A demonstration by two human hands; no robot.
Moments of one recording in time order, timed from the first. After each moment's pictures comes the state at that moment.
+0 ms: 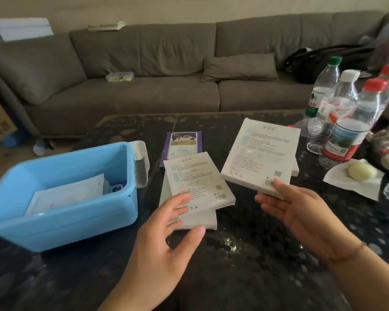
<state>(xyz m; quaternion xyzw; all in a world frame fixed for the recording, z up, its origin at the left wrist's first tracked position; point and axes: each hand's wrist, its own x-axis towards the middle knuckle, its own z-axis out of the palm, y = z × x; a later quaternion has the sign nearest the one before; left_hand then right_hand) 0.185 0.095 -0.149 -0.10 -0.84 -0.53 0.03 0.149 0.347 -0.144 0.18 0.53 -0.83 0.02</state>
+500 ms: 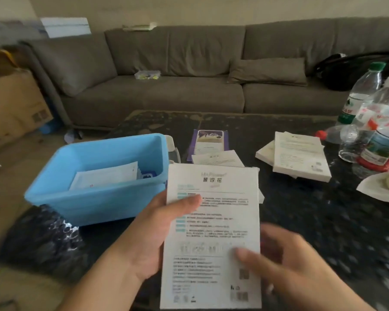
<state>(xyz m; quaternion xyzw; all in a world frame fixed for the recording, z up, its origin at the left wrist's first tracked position) 0.187 0.054 -0.108 0.00 -0.56 -0.80 -0.21 0.220 0.268 -0.138 -0.02 0.80 -0.57 0.16</state>
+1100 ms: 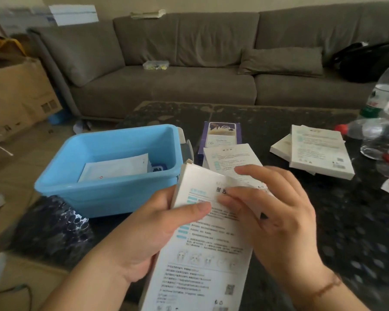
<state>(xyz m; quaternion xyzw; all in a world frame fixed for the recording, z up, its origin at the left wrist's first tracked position) 0.187 0.030 -0.105 -0.03 -0.62 -0.75 -0.23 0.174 0.219 -0.143 -0.22 0.82 -0.32 -0.41</state>
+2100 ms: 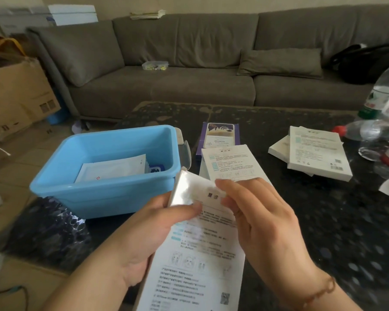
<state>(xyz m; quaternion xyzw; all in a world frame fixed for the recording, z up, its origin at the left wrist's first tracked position) 0.188 0.034 -0.107 0.07 -0.64 -0.73 -0.22 0.175 0.217 -0.150 -0.27 0.85 -0.26 -0.37</state>
